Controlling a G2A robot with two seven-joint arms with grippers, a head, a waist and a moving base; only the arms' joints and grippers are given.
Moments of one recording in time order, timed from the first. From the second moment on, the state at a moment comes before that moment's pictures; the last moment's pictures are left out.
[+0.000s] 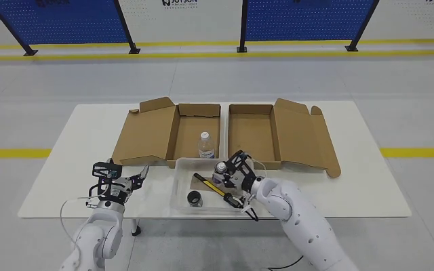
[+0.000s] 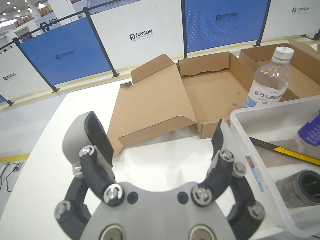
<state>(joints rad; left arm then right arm) 1.73 -1.15 -1.60 -1.80 1.33 0.00 0.00 -1.16 -1.34 1.02 -1.36 -1.05 -0.46 0.31</state>
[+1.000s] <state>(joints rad) 1.73 -1.15 -1.60 -1.80 1.33 0.00 0.00 -1.29 -1.27 1.26 -1.67 -0.73 -0.57 0.34</state>
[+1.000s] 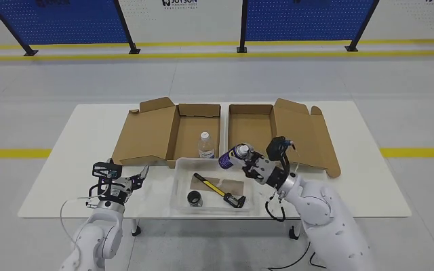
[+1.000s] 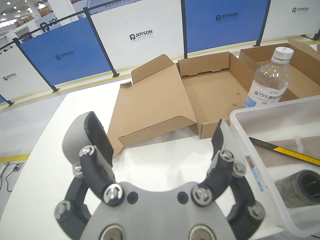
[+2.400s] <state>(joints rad) 1.73 -1.15 -1.60 -1.80 1.33 0.00 0.00 -0.73 -1.39 0.93 -0.92 -0.85 -0.56 0.23</state>
